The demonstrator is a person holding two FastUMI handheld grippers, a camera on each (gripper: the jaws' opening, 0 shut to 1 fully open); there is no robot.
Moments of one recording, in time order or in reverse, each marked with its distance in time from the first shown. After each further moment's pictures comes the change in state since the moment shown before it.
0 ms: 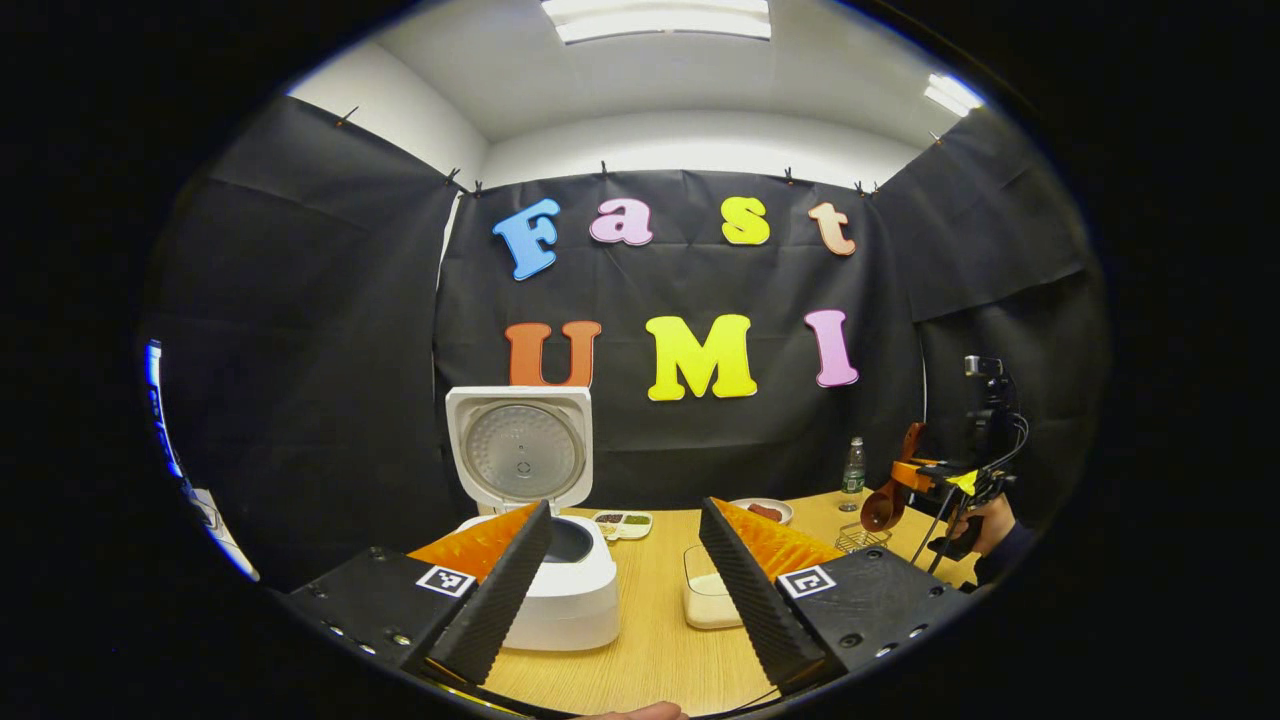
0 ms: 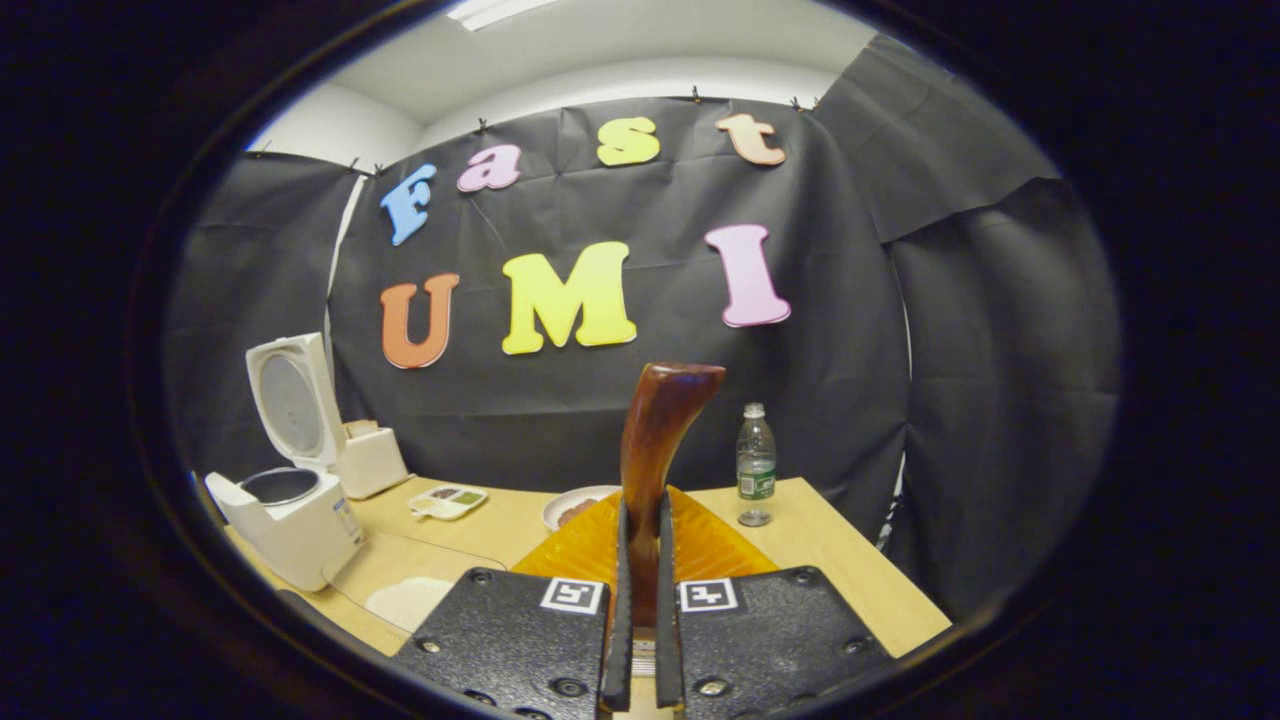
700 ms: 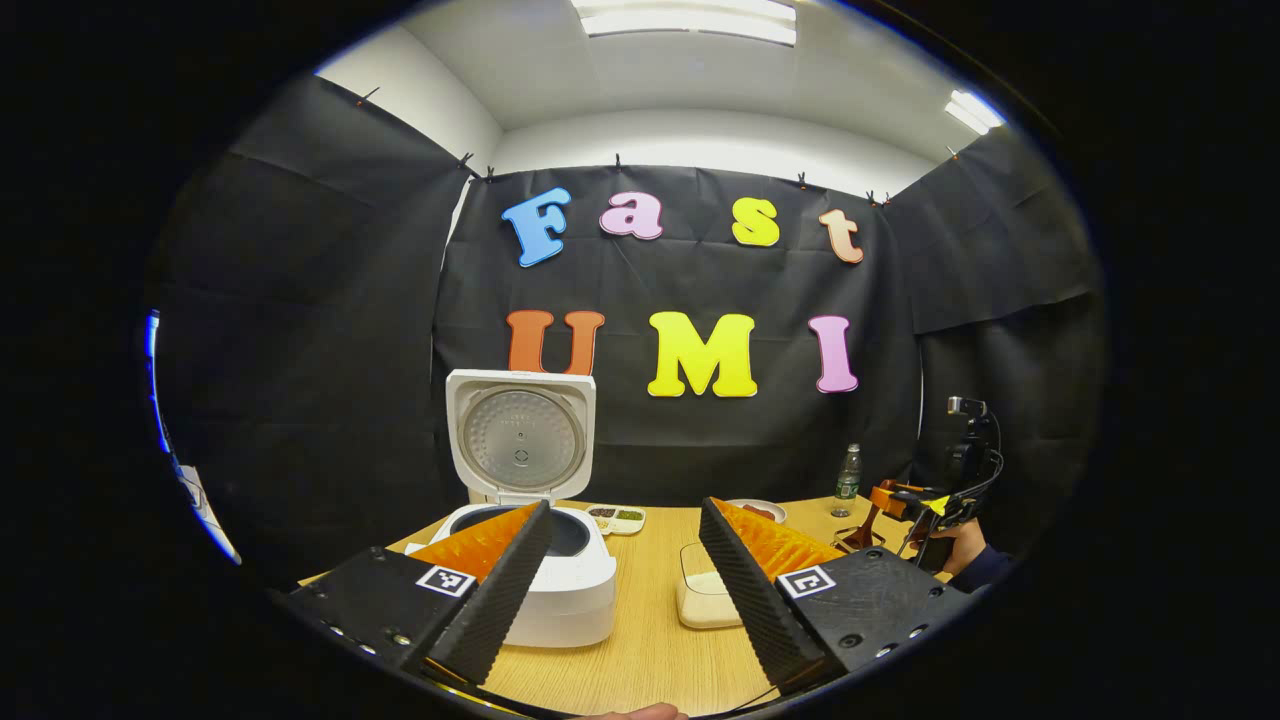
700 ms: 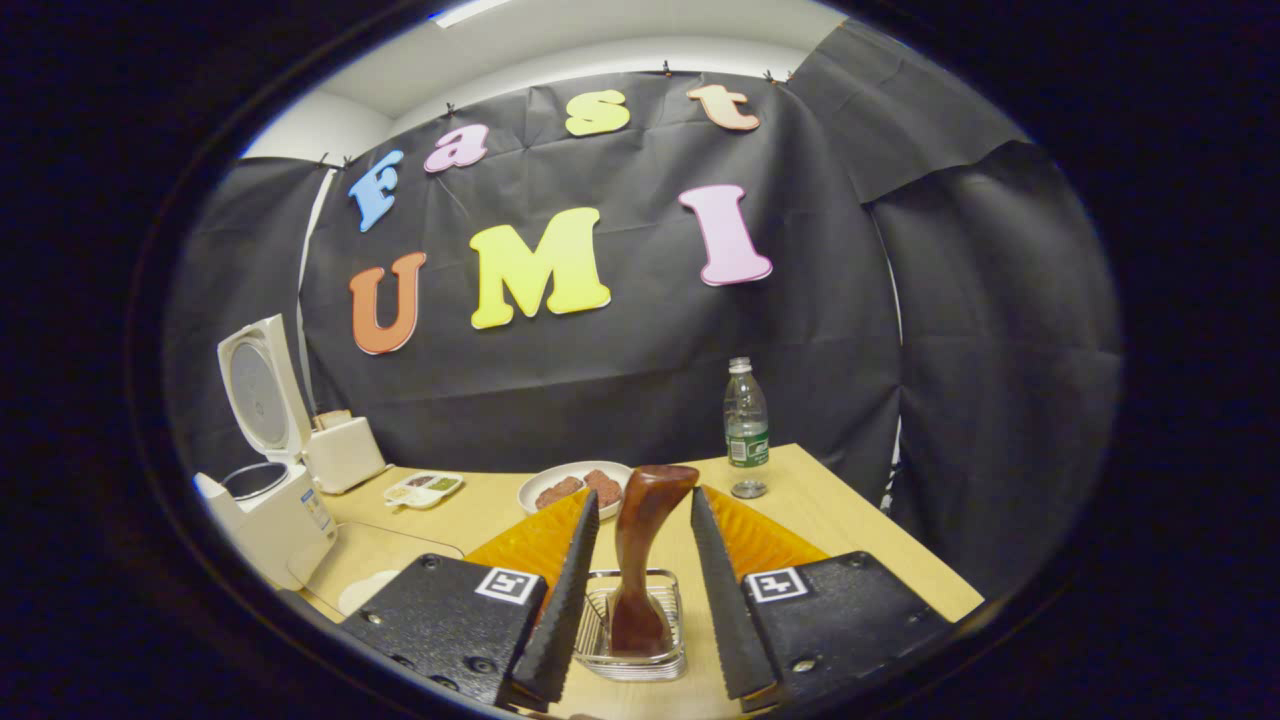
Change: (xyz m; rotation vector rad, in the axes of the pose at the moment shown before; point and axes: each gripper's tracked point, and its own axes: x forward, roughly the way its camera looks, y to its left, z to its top) left arm 0.002 0.012 -0.003 -0.068 0.013 -0.025; right arm 0.027 -0.017 -0.038 0.042 0.068 -0.069
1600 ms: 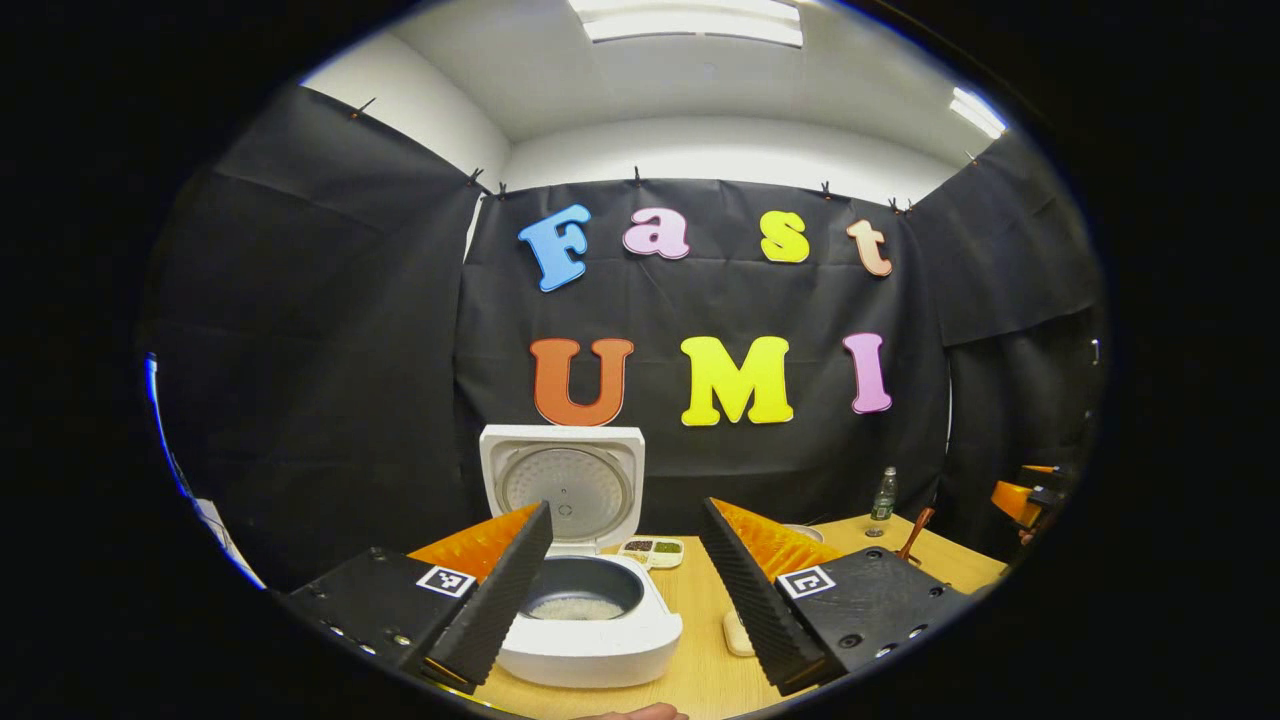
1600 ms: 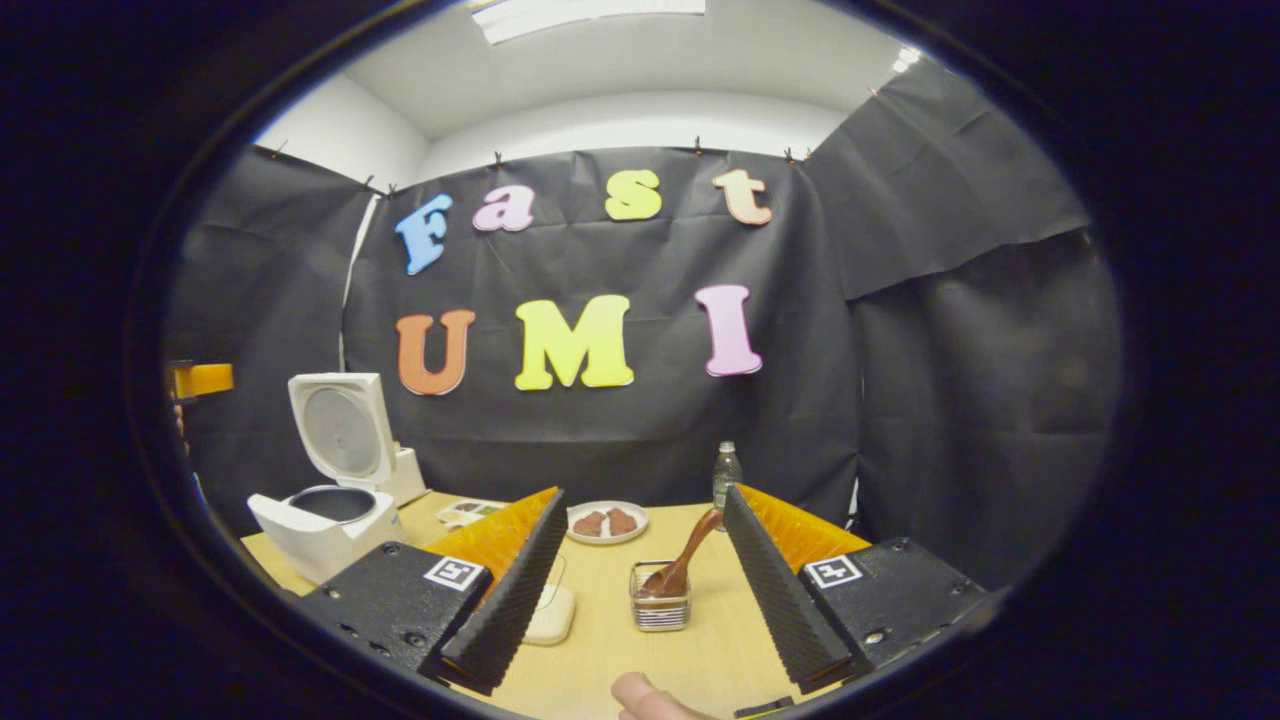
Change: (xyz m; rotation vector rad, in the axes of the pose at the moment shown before) left arm 0.058 0.067 0.076 0.047 -0.032 0.057; right arm -0.221 0.066 0.093 -0.078 -0.143 0.037
